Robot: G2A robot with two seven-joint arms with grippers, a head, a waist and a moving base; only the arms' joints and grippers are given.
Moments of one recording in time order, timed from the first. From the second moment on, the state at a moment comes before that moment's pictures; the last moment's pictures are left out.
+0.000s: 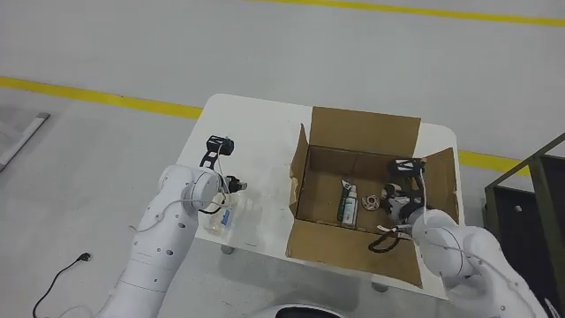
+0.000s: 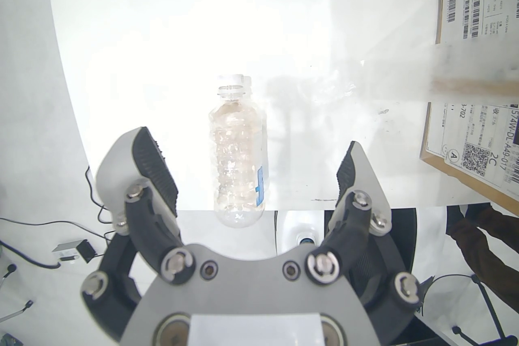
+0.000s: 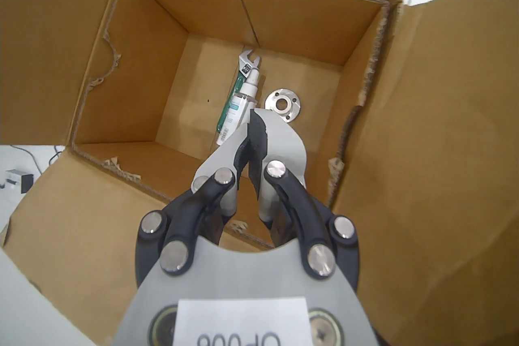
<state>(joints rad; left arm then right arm) 0.90 -1.35 -1.23 -1.34 1.24 -0.04 -1.16 -1.36 -1.04 1.30 -2.02 -1.02 0.42 0.98</state>
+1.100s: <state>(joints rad) 0.90 -1.35 -1.23 -1.34 1.24 -0.04 -1.16 -0.98 -1.18 0.90 -1.41 -1.07 0.57 1.08</state>
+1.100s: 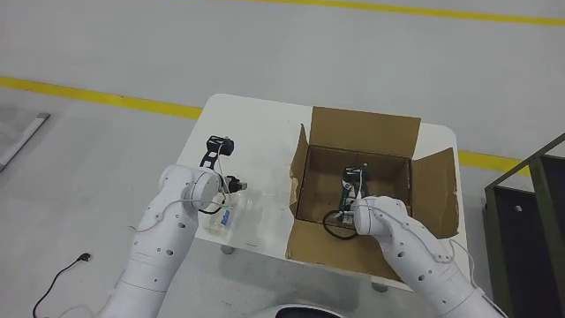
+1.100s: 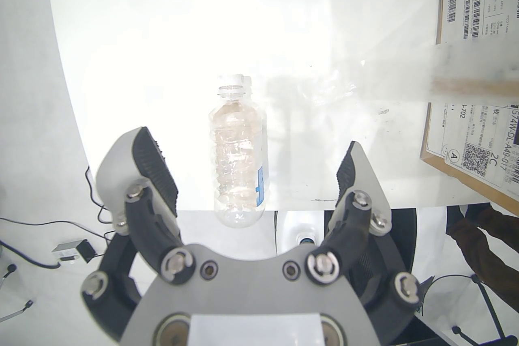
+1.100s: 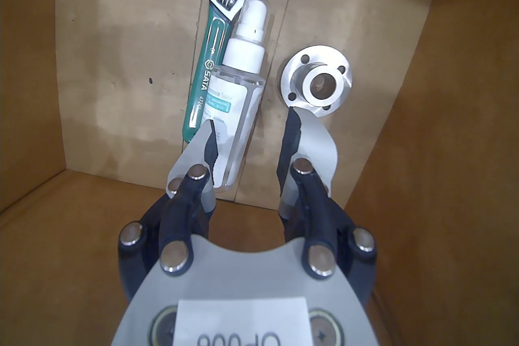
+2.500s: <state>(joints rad) 0.90 -1.35 -1.23 -1.34 1.24 -0.04 -1.16 -1.19 -1.16 1.35 -2.00 -1.10 0.50 1.06</state>
